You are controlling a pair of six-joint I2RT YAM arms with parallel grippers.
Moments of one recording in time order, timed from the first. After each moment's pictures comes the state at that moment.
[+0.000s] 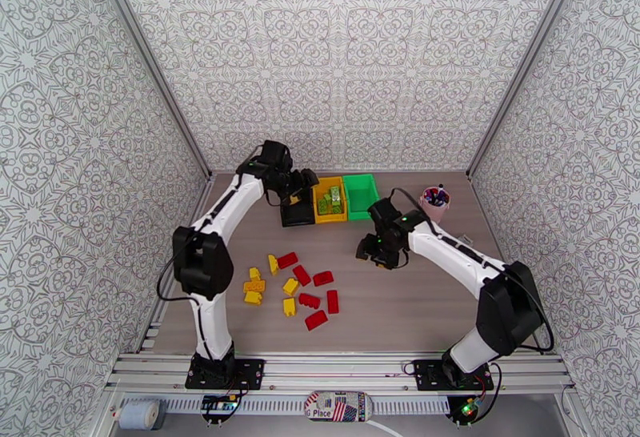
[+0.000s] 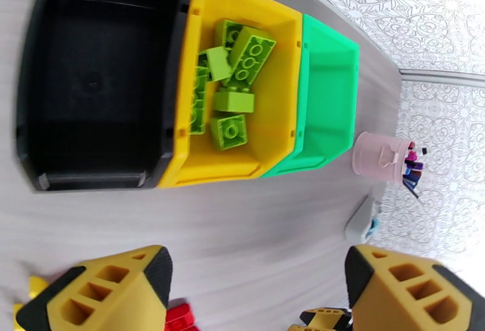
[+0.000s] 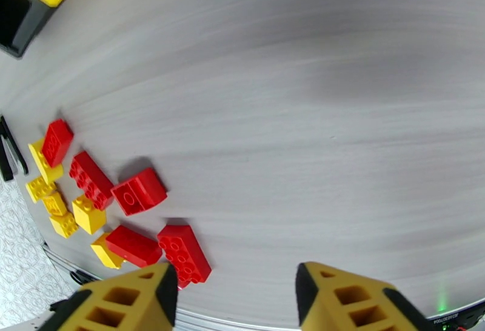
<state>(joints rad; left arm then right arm) -0.27 1.95 1.86 -0.83 0.39 -0.71 0.58 1.63 1.25 -0.91 -0.20 0.82</state>
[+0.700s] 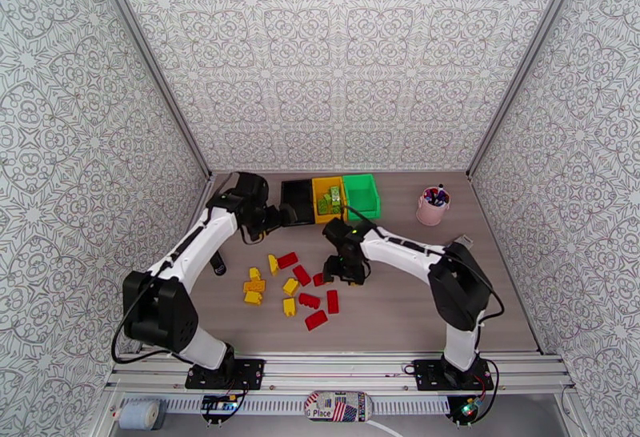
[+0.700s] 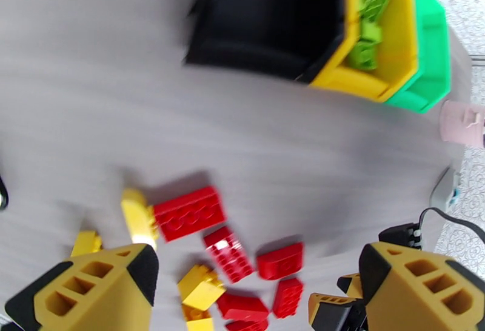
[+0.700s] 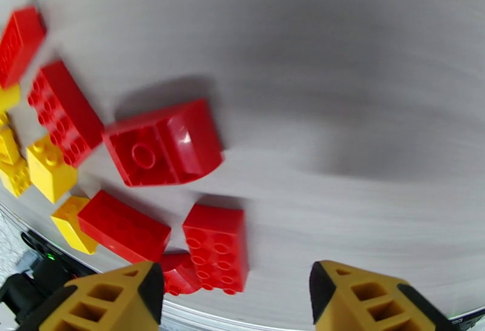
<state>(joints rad) -0.21 1.54 1.30 -0.86 0.24 -0.59 0.84 1.91 1.42 -0.94 -0.21 0.83</state>
